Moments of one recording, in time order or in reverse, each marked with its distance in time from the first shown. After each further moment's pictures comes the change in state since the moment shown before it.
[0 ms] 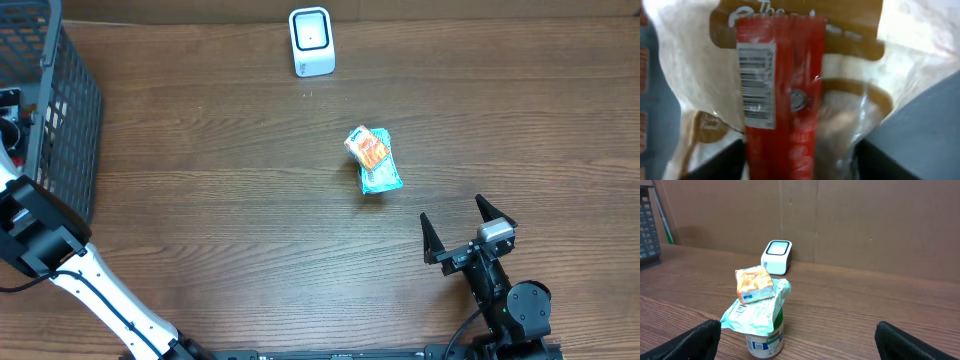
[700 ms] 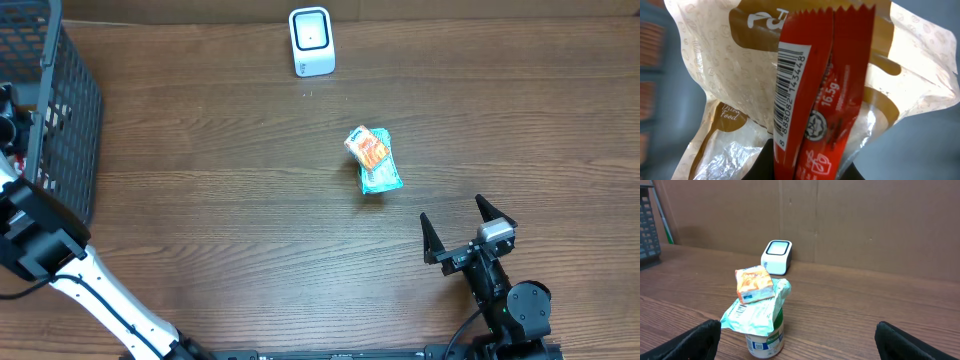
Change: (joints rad) left arm 0.000 -0.084 -0.024 -0.043 0.039 -0.122; right arm 0.000 0.000 0.000 0.000 0.000 0.000
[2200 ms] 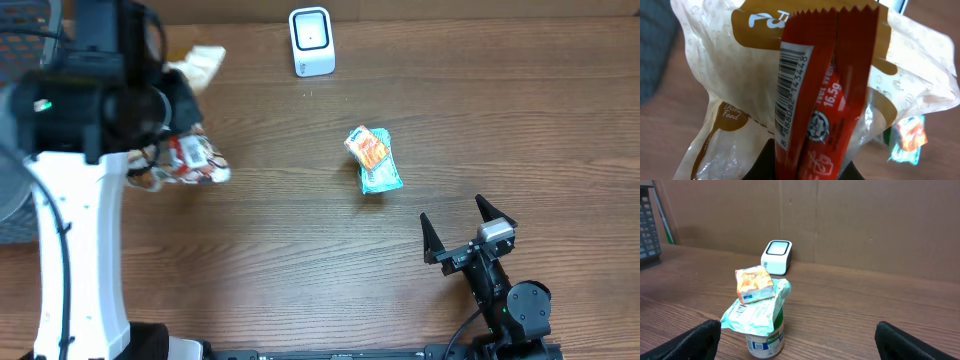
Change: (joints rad) left arm -0.803 -0.886 -0.308 -0.459 -0.072 -0.843; right arm 0.000 0.000 0.000 0.000 0.000 0.000
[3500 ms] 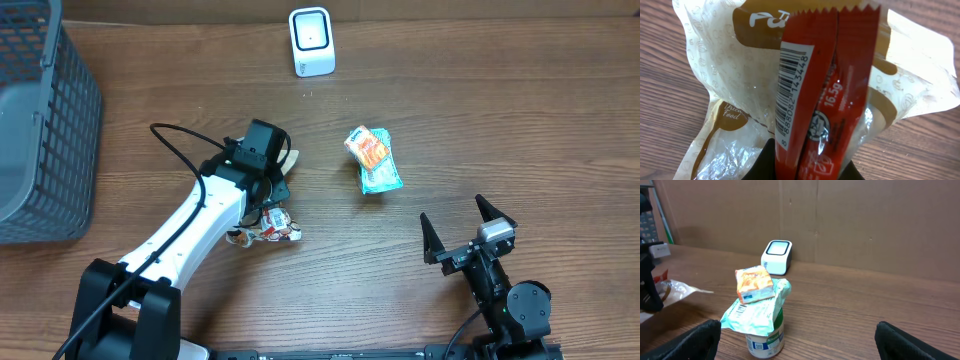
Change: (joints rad) left arm -0.291 0.006 -1.032 0.852 -0.080 -0.243; right arm 0.000 0.000 0.000 -0.001 0.000 0.000
